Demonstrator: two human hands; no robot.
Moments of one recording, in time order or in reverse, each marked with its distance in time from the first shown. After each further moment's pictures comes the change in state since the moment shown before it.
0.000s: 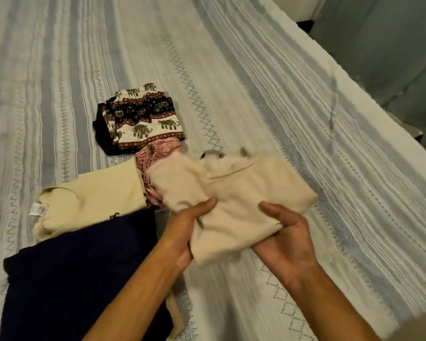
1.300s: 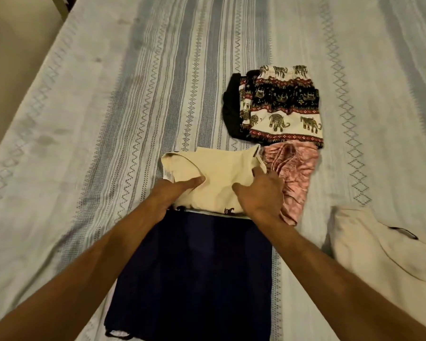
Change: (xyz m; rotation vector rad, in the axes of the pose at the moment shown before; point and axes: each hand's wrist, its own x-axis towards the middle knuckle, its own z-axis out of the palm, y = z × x) left_hand 0.058 0.052 -0.285 0.433 0.671 -0.129; right_hand 0.243 0.246 0.127 -2.140 0.262 -0.159
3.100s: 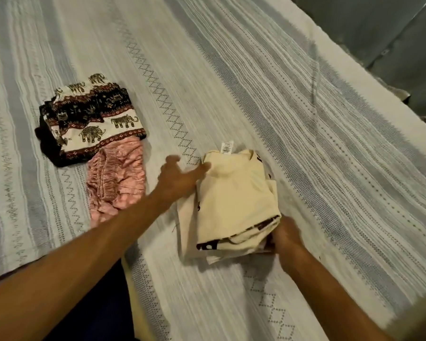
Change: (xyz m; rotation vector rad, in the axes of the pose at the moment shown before) left_hand -0.161 0.033 0.383 0.645 -0.372 0.471; right_hand -0.101 0.418 -0.135 1.024 0.153 0.697
